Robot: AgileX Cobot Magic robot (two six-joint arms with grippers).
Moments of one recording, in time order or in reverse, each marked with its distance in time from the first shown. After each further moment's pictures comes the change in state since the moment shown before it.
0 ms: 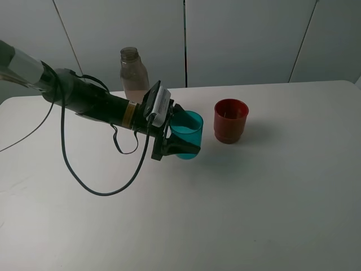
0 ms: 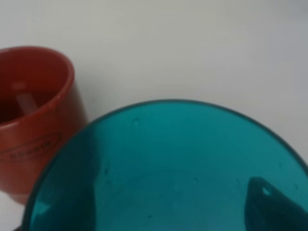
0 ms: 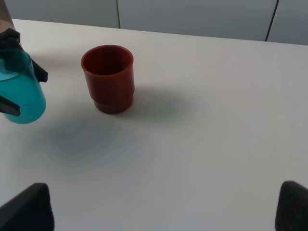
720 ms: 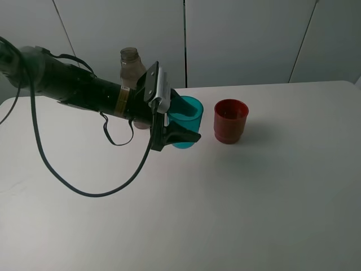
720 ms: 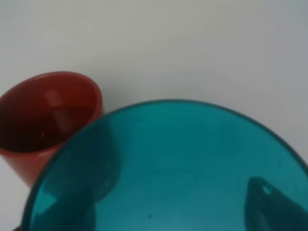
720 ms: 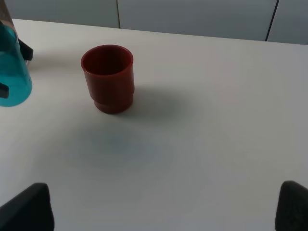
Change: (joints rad) left arm -0.044 -0.194 0.142 -0.053 0.152 -0.035; right arm 0.000 0.000 0.000 0.000 0.000 0.000
